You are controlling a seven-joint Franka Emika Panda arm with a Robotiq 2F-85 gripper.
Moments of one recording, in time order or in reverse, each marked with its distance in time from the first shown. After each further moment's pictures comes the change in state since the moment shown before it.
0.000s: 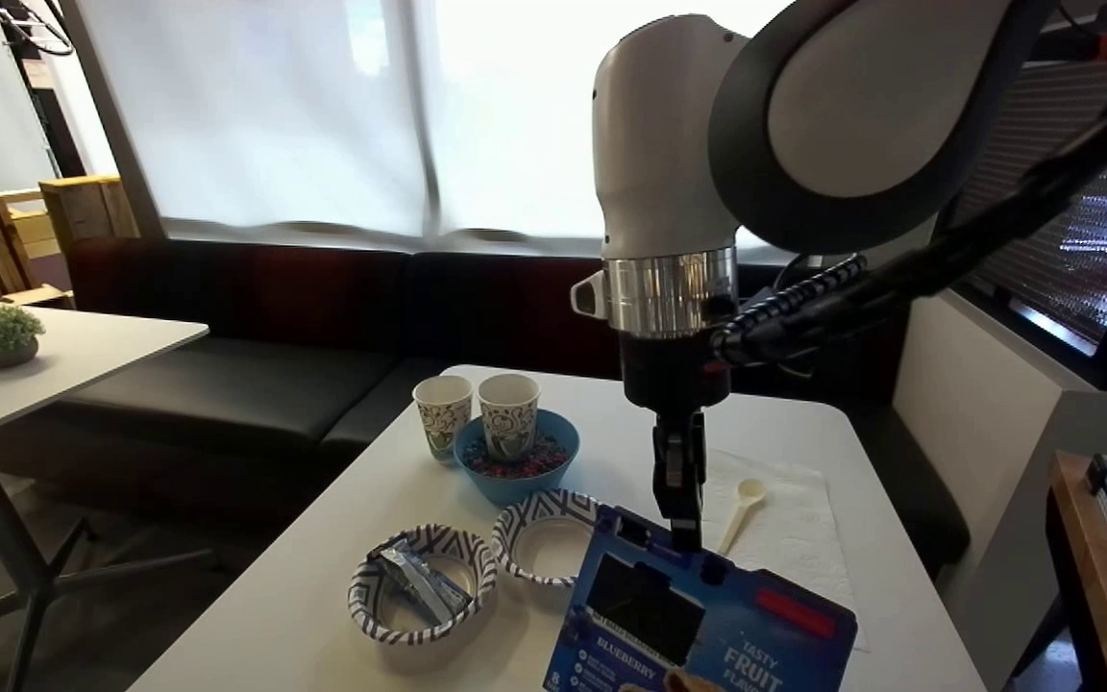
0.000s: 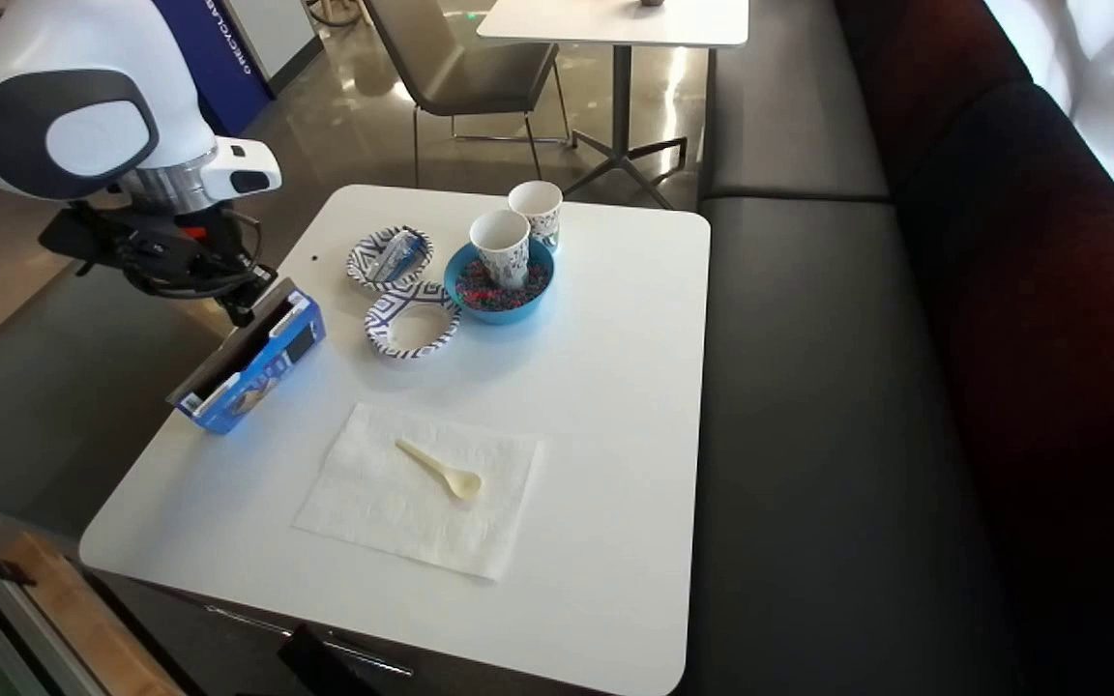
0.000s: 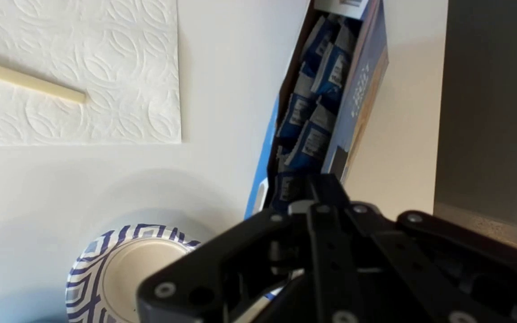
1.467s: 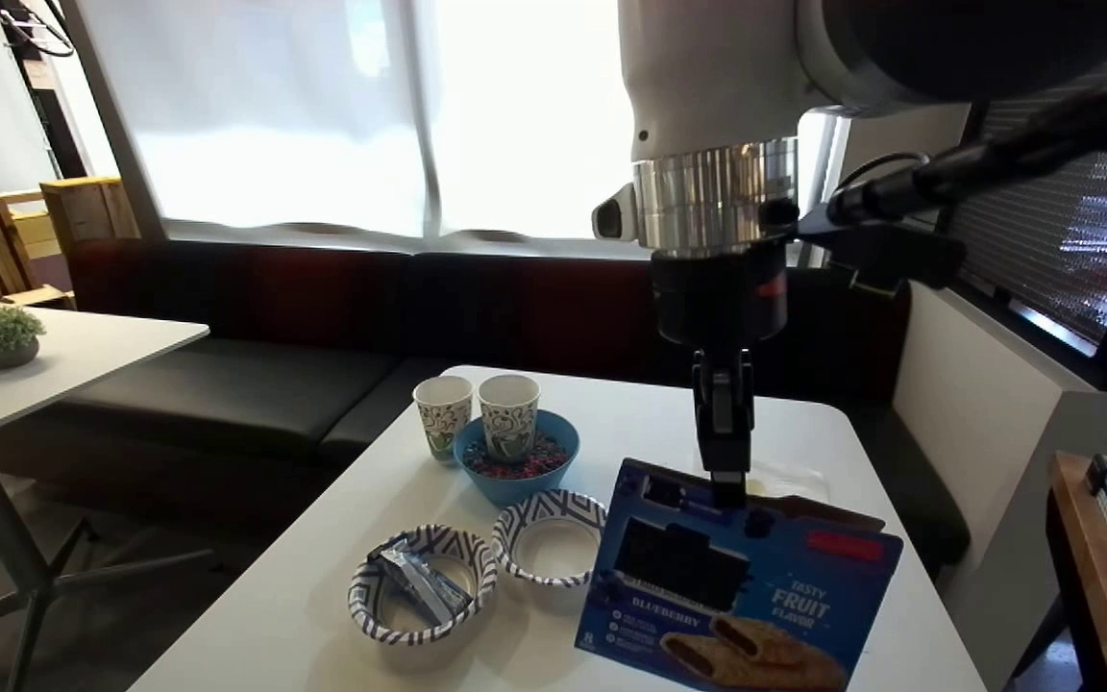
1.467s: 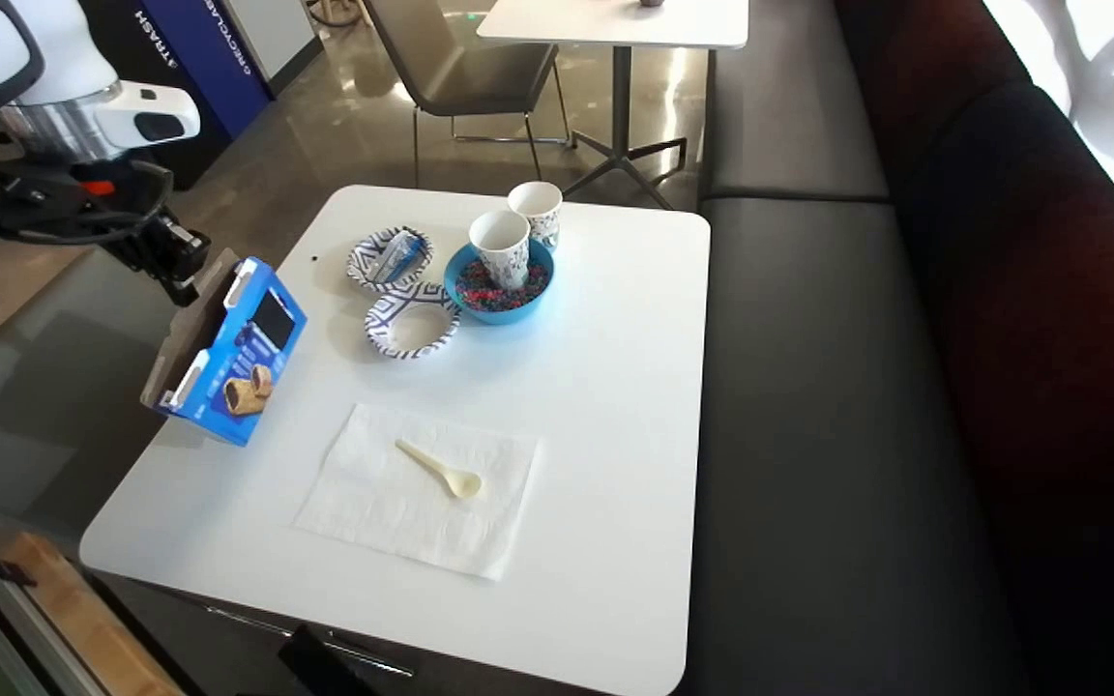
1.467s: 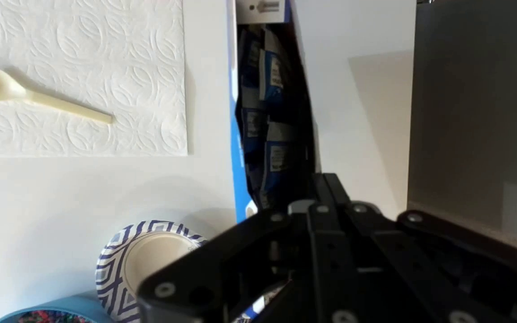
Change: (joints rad) arm -0.036 -0.185 0.100 -0.036 -0.080 -0.146 0.151
